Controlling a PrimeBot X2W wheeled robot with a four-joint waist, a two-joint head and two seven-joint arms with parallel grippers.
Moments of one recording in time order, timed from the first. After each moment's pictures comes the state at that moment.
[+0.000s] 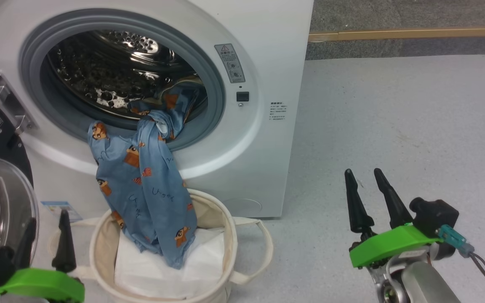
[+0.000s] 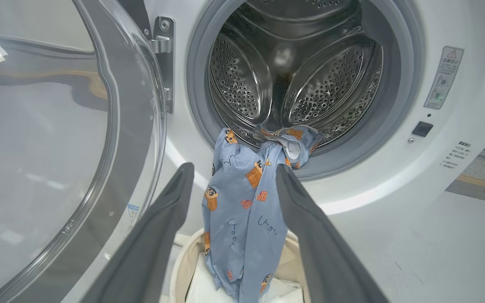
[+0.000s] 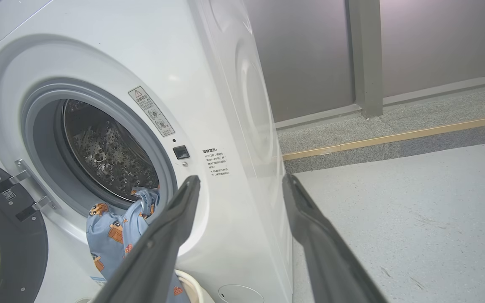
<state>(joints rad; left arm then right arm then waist) -0.15 0.37 -0.13 0.34 -0.62 0.07 -0.23 -0.22 -0.08 0.21 0.28 0.39 0.13 -0.25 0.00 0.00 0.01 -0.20</state>
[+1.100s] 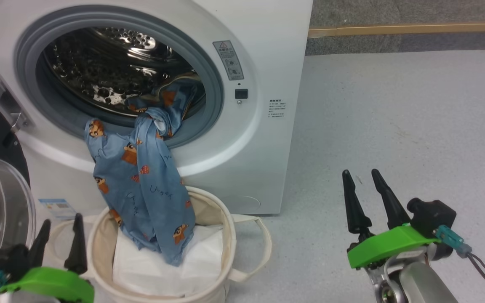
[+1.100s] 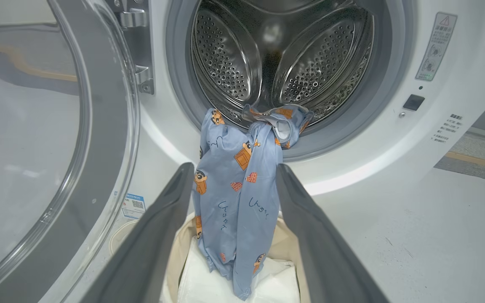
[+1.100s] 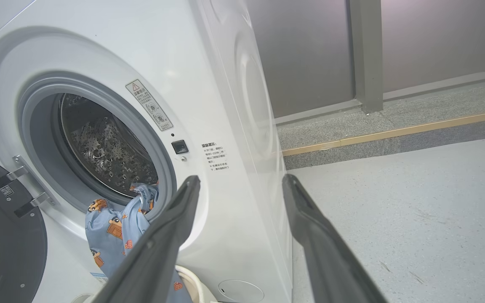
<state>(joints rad) -0.14 0.38 -0.18 0.32 -0.62 0.08 -0.20 -0.22 -0.07 0.22 0.28 0.39 0.13 -0.25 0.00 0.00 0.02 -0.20</state>
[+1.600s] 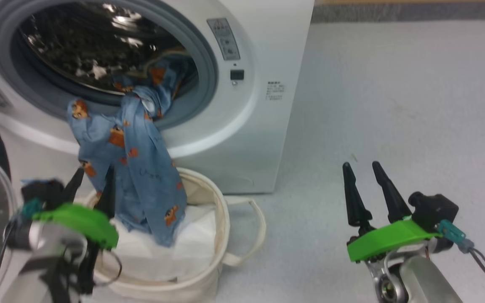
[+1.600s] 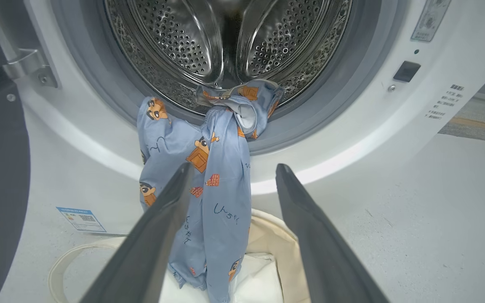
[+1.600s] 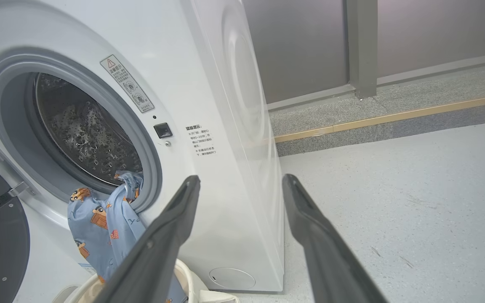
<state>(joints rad) -0.45 0.32 -0.30 0.57 -0.59 0.00 -0.13 -0.23 -0.07 0.21 0.27 0.39 0.13 -0.25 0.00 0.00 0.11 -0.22</state>
